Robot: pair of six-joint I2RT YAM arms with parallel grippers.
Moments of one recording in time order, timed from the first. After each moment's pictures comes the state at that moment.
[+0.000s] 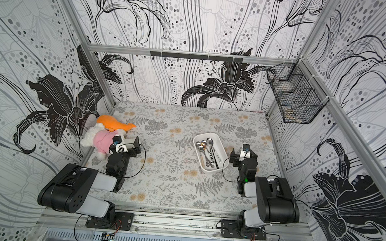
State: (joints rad) left arm -0.13 1.47 0.16 1.27 -0.33 -0.12; right arm 0.03 1.49 0.18 1.09 0.06 -0.10
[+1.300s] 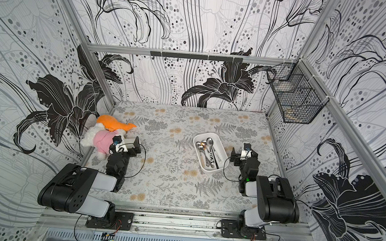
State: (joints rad) left arm -0.13 1.47 0.16 1.27 -0.33 -0.12; right arm -0.01 1.49 0.23 1.08 0.01 -0.09
